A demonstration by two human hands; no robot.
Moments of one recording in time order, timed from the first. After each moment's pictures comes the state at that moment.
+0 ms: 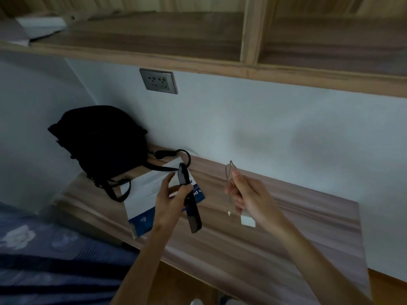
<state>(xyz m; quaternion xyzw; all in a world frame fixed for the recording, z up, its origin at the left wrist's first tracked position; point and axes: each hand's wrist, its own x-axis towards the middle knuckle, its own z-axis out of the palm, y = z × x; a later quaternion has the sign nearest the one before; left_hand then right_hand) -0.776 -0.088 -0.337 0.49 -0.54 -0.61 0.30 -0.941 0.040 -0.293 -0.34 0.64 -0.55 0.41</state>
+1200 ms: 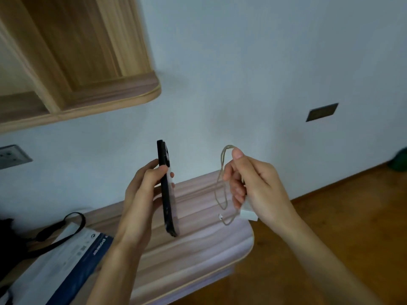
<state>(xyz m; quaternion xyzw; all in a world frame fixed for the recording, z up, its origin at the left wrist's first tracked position) -0.825 0.119 -0.191 0.17 -0.66 -0.72 0.15 -0.863 0.333 -0.161 -0.21 0.65 -0.73 0.05</state>
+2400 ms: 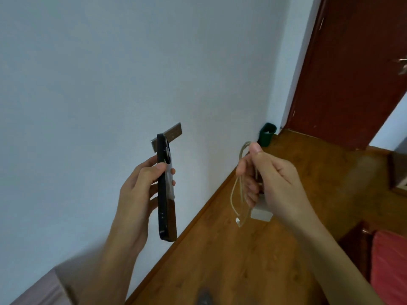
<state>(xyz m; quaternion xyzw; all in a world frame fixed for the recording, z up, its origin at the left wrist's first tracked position) -1.100 0.586 -0.163 -0.04 -0.68 -0.72 -0.08 -1.022 0.791 -0.144 0.03 0.70 -0.69 -0.16</state>
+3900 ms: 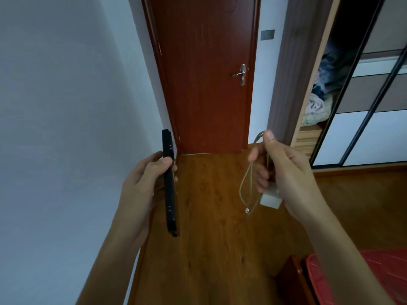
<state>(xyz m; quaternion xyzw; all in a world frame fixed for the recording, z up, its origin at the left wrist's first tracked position) -1.412 1.225 -0.147 -0.30 -0.63 -0.65 -0.30 -1.209 1.355 -0.145 0.24 0.64 -0.59 -0.43</state>
